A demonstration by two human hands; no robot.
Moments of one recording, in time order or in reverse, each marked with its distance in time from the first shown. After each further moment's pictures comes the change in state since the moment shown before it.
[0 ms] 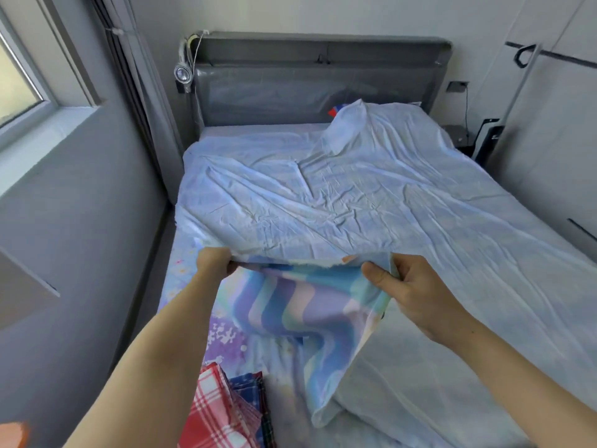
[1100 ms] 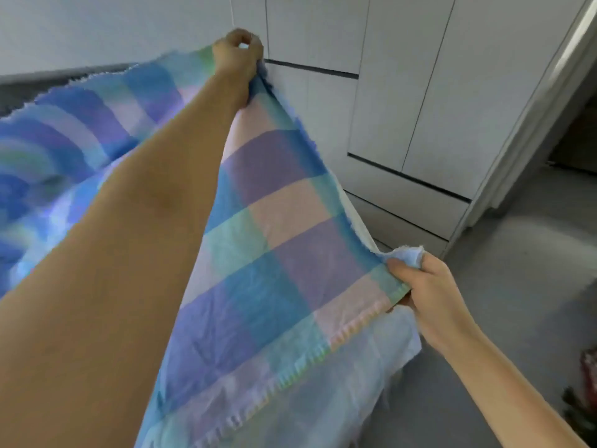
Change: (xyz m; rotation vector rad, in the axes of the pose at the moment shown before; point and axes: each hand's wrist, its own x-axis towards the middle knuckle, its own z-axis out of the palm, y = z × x) left_hand -0.440 0.156 0.822 -0.039 -0.736 0.882; right_hand -0.173 0.135 -0.610 0.267 0.980 0.149
